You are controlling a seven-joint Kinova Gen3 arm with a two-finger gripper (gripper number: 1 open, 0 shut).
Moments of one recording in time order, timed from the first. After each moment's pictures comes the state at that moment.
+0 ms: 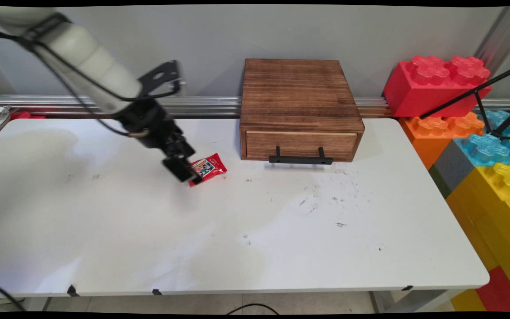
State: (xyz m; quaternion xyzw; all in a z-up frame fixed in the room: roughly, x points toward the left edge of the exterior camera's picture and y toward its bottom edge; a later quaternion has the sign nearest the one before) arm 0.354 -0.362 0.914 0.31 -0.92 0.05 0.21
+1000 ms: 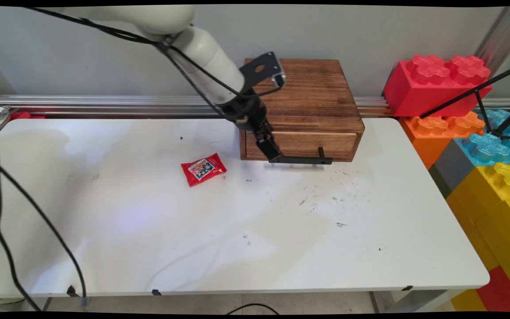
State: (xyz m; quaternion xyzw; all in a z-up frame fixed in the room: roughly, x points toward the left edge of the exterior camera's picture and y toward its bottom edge) arm 0.228 -0.474 0.888 0.24 -0.93 0.11 0.24
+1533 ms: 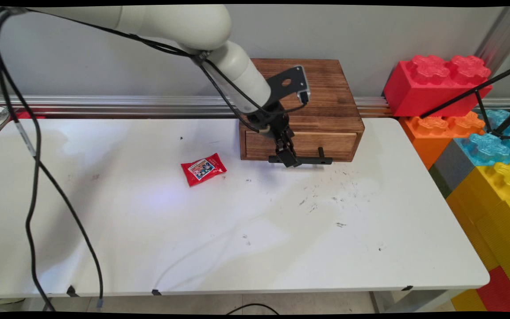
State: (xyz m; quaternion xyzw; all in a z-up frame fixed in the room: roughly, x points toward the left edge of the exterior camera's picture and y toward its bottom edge) arm 0.187 -0.499 0.860 0.18 -0.95 0.13 0.23
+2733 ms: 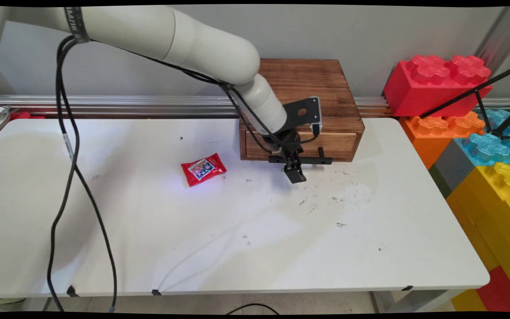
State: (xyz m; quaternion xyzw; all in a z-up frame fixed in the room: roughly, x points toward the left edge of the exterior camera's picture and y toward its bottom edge) arm 0.154 -0.519 0.800 0.12 -0.96 0.13 0.21
